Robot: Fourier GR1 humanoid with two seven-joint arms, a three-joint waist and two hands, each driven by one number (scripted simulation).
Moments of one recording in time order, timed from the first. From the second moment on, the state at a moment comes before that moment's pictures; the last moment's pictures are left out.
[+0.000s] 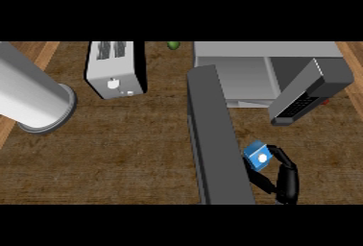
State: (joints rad) left arm 0.42 0.02 0.50 -2.29 0.47 -0.46 0.06; right arm -0.04 -0.06 0.01 -0.91 -0.07 -0.43 -0.88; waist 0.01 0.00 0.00
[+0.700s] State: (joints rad) left arm 0.39 0.02 0.51 -2.26 0.47 -0.49 0.07; right arm -0.24 -0.22 0.05 -0.77 -0.10 -0.06 -0.94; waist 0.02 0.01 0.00
